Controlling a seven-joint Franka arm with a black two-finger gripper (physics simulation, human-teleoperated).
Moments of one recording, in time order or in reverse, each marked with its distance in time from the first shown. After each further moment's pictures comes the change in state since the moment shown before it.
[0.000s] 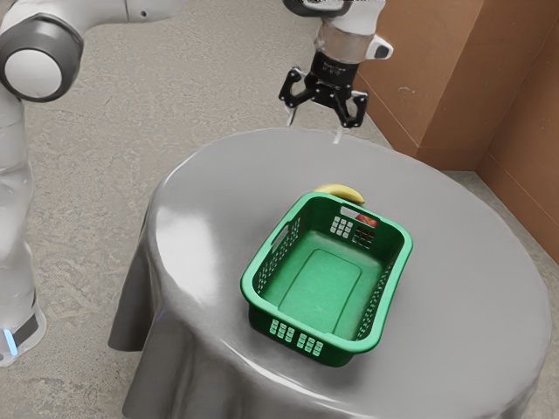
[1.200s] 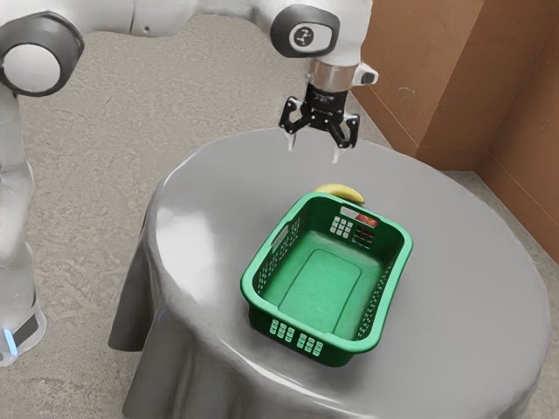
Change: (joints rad) arm 0.008 -0.074 0.062 -0.275 -0.036 0.292 0.012
